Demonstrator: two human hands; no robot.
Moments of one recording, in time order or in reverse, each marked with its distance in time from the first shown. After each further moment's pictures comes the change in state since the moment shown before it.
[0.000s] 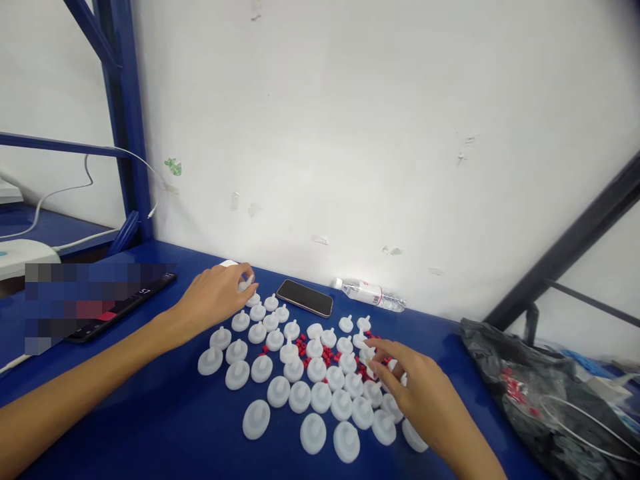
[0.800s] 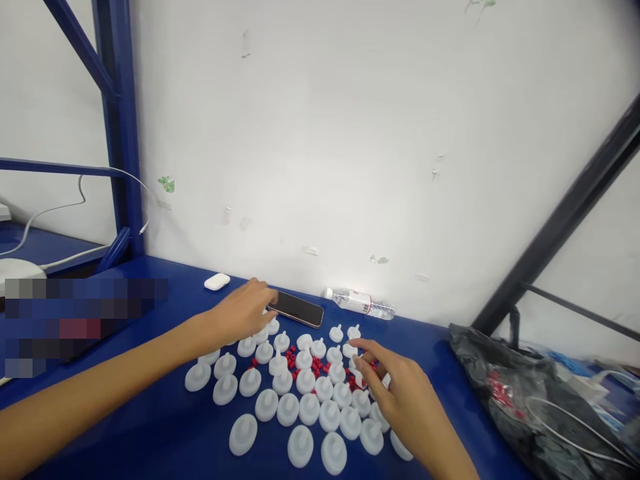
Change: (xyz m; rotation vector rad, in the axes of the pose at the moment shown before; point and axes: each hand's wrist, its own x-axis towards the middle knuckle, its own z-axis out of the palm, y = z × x) left_hand 0.015 0.046 0.020 0.379 -0.248 0.318; right_hand 0.001 -0.019 -0.009 0.077 0.057 -0.059
